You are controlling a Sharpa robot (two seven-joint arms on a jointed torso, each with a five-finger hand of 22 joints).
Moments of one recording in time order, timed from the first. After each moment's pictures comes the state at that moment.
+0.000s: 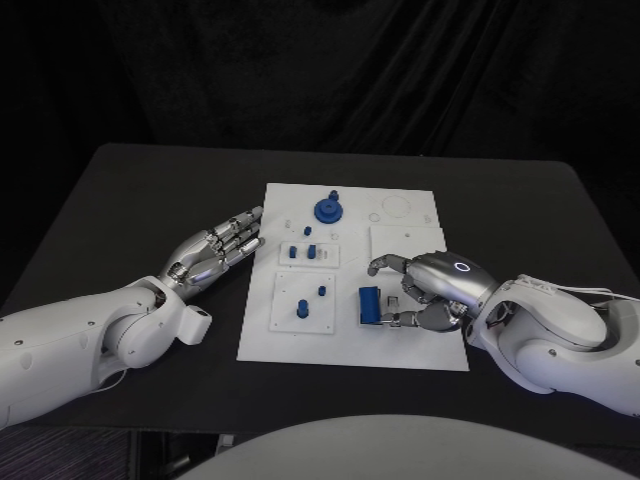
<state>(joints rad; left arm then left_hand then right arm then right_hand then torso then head) 1.05 -0.89 -0.21 1.41 -0.24 0.00 0.67 1.58 0.21 -0.22 0.25 0.48 0.26 -0.02 0.03 0.03 0.03 0.05 0.12 0.02 0.01 0.17 0.00 0.00 0.16 0.04 0.28 0.03 0.15 1.10 -1.10 -0.25 1.94 -1.68 -0.49 -0.19 1.41 -0.17 0.13 0.29 0.14 0.25 0.10 0.50 0.62 1.46 0.01 1.57 1.31 1.47 -0.06 1.49 1.31 0.05 1.47 0.05 1.33 1.31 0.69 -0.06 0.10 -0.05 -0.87</state>
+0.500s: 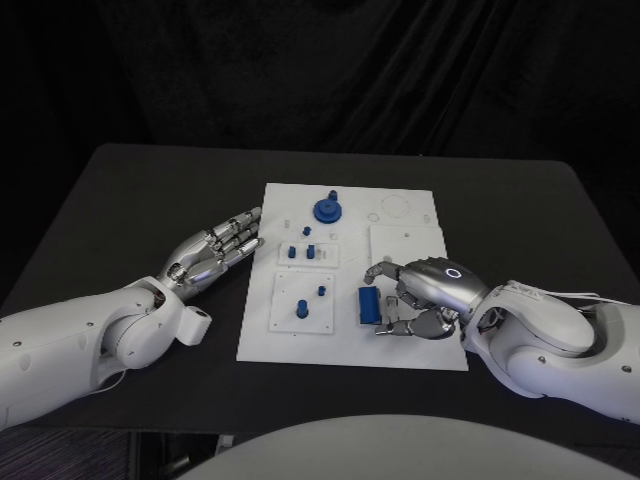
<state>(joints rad) 1.04 -0.89 -0.21 1.41 -0.24 0.00 0.67 1.58 0.21 -0.22 0.25 0.48 0.26 -0.01 0.03 0.03 0.03 0.05 0.12 0.02 0.01 0.17 0.00 0.00 0.16 0.04 0.28 0.03 0.15 1.08 -1.07 -0.25 1.93 -1.72 -0.49 -0.23 1.33 -0.21 0.11 0.30 0.06 0.28 0.12 0.57 0.55 1.46 0.01 1.57 1.31 1.47 -0.06 1.49 1.31 0.05 1.47 0.05 1.34 1.31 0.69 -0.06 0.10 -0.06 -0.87</state>
